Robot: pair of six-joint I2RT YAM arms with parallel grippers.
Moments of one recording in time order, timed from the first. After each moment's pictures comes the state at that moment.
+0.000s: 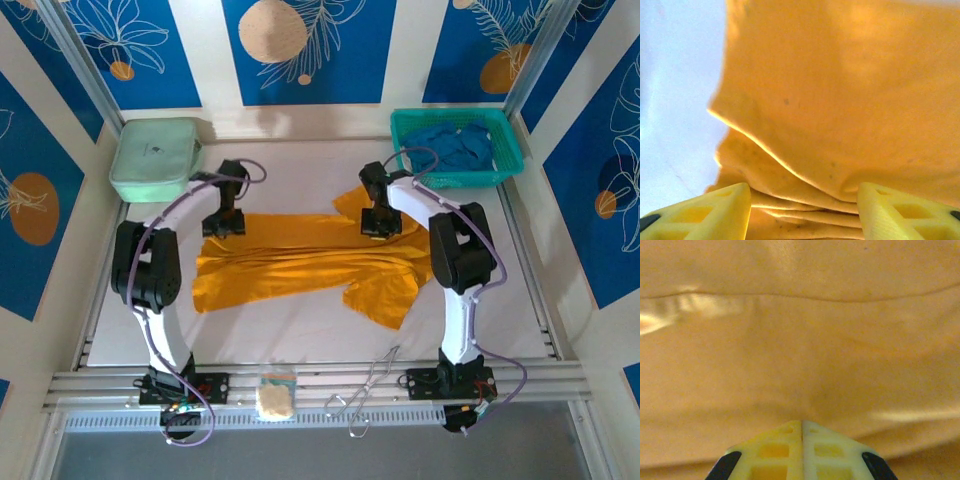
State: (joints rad) left arm -0.26 1.88 1.51 -1.01 -0.24 -0.39; right arm 0.36 2.01 1.54 -0.97 0.04 0.46
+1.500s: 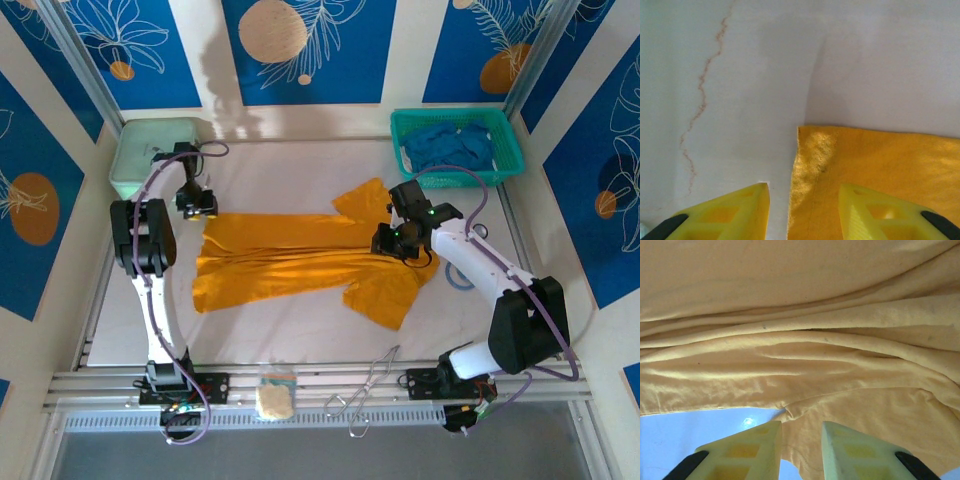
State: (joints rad) left arm 0.04 2.24 1.85 -1.04 0.06 -0.04; right arm 0.37 1.42 1.08 -0.83 -0.19 0.53
